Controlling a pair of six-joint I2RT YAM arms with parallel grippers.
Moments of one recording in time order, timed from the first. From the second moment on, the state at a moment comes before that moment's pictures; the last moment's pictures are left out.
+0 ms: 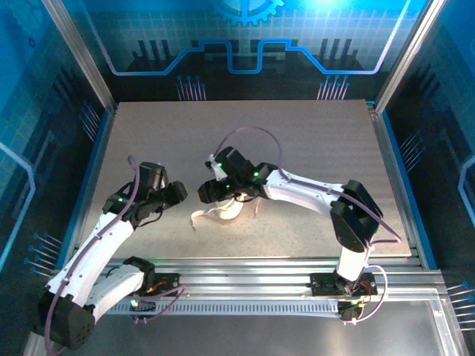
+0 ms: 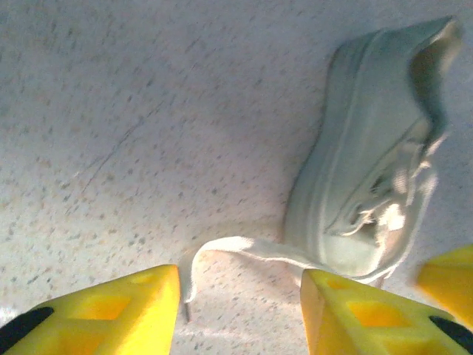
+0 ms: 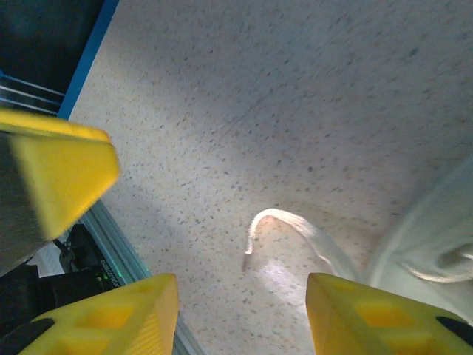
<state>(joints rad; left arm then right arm) -0.27 0.92 0.75 -0.77 0.04 -0.79 0.88 1.76 1.35 -0.40 -0.30 0.53</state>
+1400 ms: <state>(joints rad) -0.42 1.14 0.70 -0.65 0.16 -1.18 0.77 1.45 0.87 -0.09 -0.34 0.27</state>
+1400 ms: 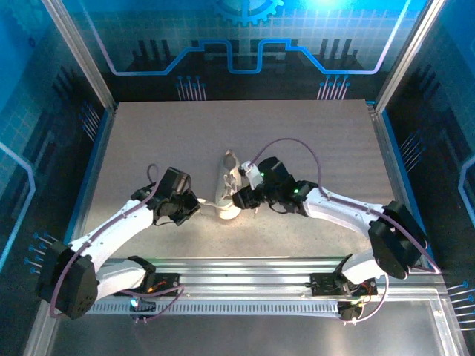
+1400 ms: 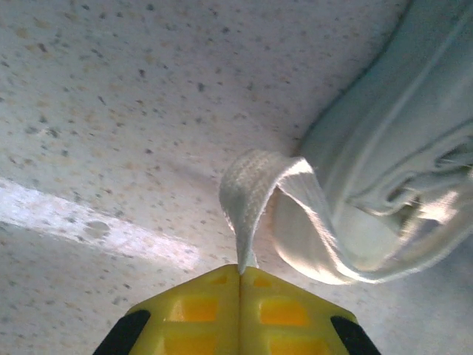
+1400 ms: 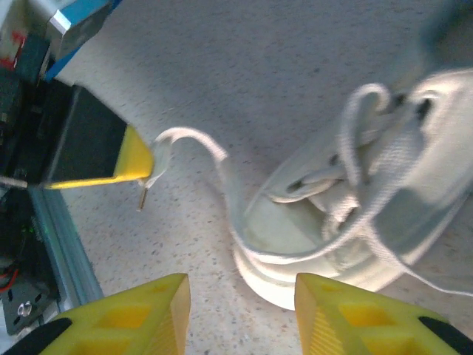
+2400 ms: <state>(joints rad) -0.42 1.05 0.73 -0.61 0.24 -1.37 0.90 1.70 0.96 0.23 -0.45 0.08</state>
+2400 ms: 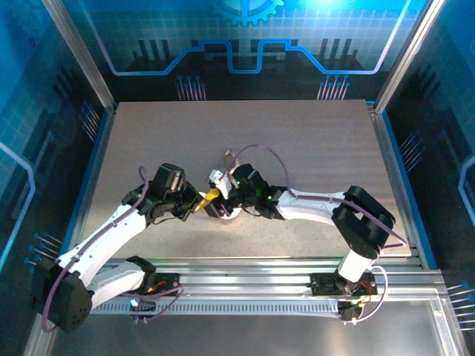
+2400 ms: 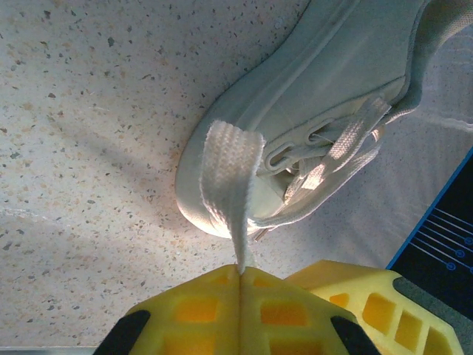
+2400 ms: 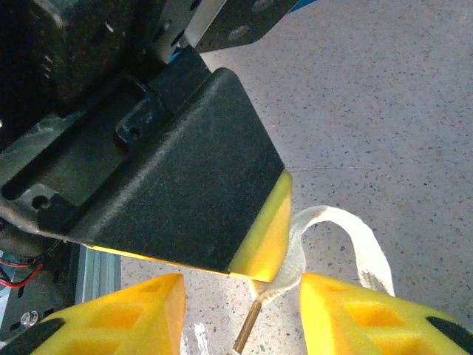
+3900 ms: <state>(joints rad) -0.37 0.89 0.54 -0.13 0.64 0.04 0.70 1.69 1.43 -0.91 -0.74 -0.37</state>
